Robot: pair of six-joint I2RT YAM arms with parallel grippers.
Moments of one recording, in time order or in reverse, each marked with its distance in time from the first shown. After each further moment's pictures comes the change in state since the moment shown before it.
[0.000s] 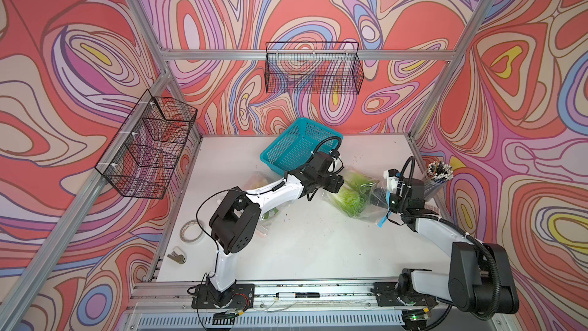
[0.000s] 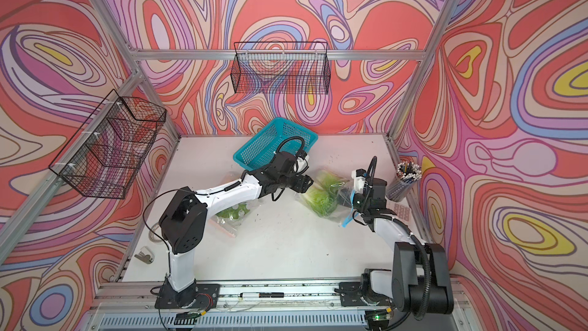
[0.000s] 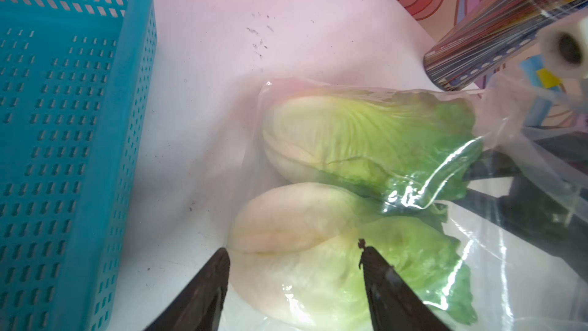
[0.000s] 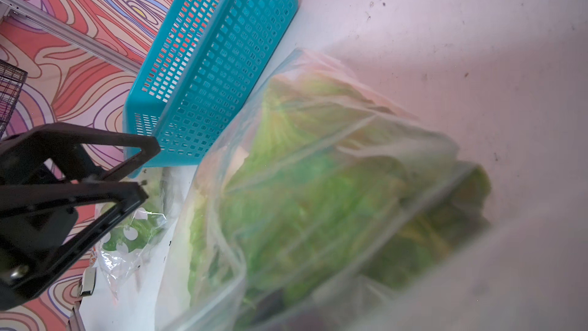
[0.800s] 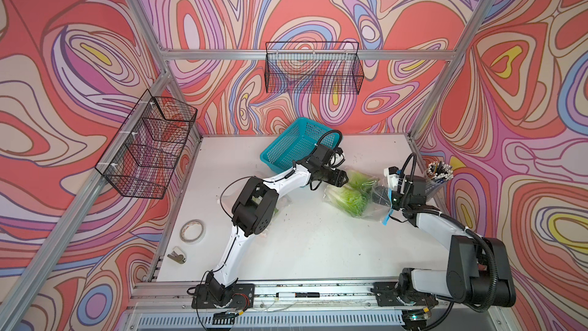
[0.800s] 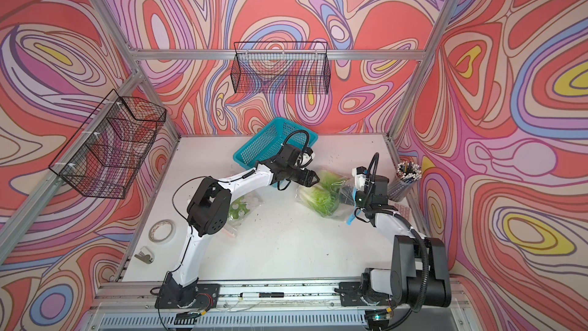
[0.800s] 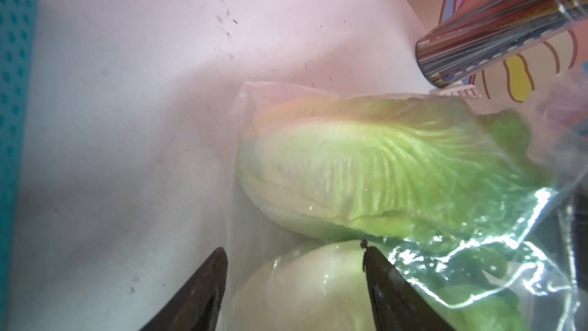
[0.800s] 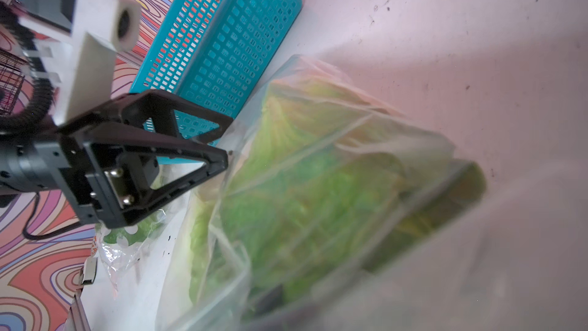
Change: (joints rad) left arm 0.072 0.295 0.307 -0.111 0.277 0.000; right arm -0.029 0.054 0.051 -0.034 -0.050 -0.054
